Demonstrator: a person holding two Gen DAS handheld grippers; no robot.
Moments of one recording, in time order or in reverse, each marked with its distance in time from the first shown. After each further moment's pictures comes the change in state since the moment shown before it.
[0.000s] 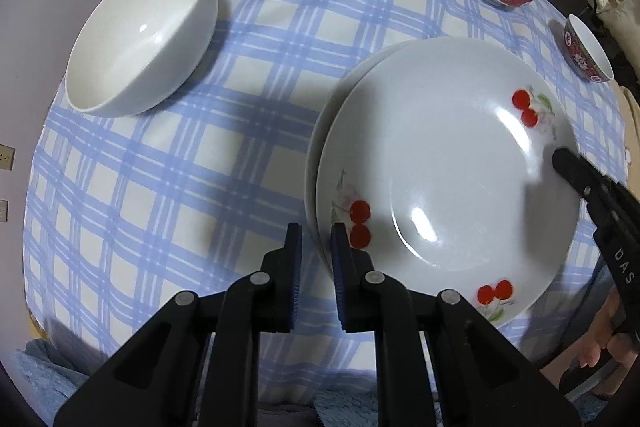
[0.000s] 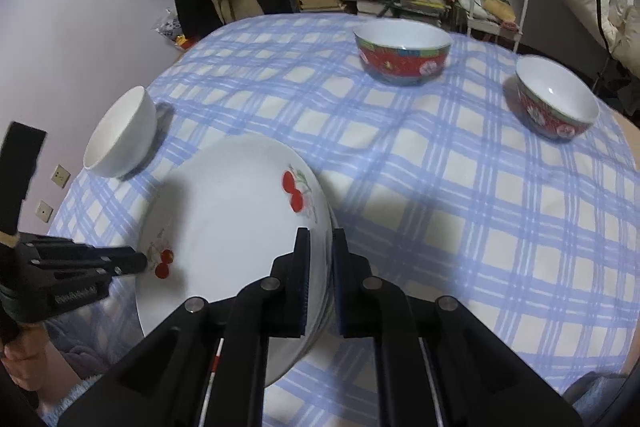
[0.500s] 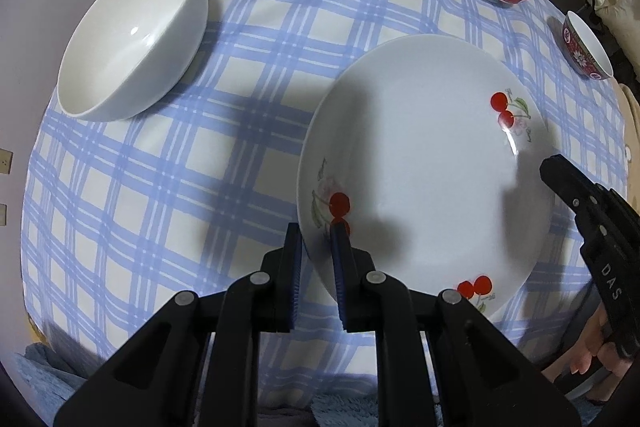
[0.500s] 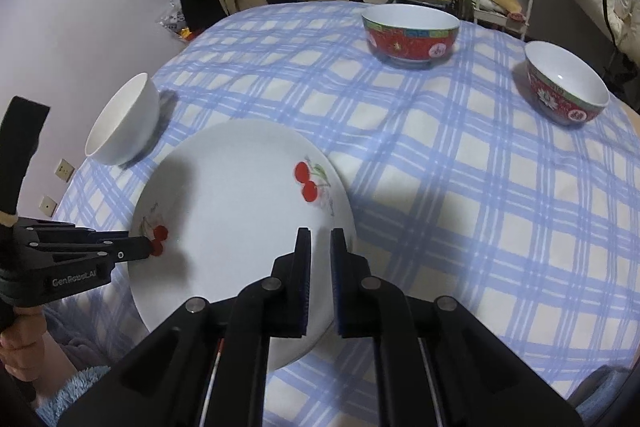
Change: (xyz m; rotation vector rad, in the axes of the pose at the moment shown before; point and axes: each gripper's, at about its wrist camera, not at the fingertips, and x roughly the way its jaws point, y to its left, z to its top) left arm 0.007 -0.006 0.002 0.016 0.001 0.001; right arm 0.007 0.005 -0.006 -0.008 0.011 0.009
